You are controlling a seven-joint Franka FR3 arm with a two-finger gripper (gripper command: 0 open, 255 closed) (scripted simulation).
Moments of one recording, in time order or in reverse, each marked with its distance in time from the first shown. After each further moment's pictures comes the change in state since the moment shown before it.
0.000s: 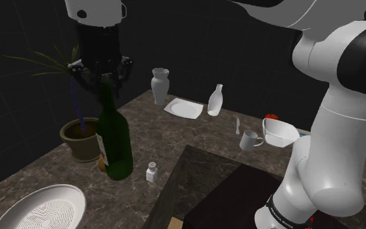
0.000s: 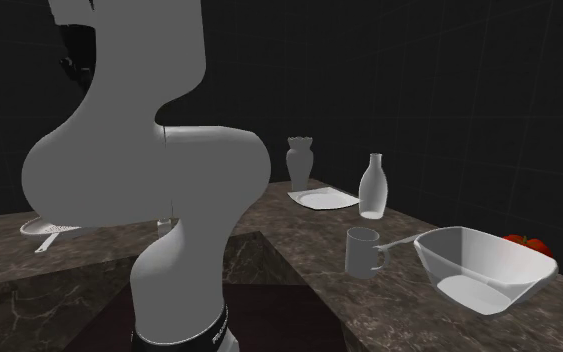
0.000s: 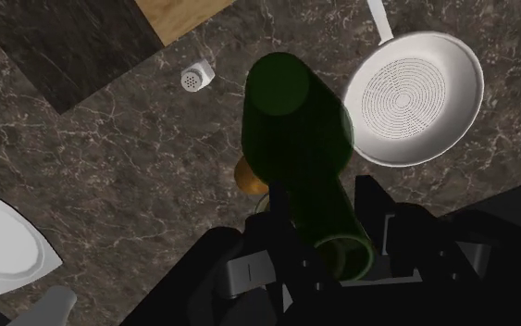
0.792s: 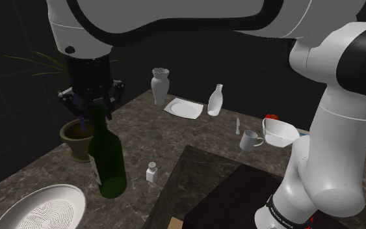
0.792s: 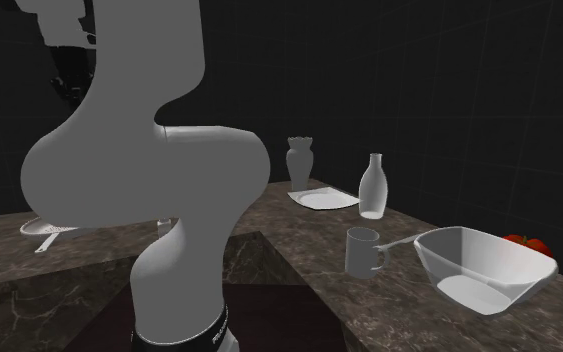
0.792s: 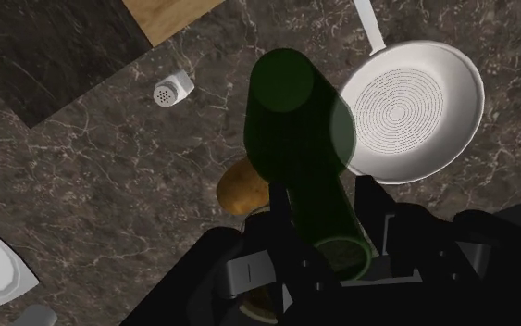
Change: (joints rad) arm 0.025 0.021 0.016 -0.109 -0.013 0.120 0.064
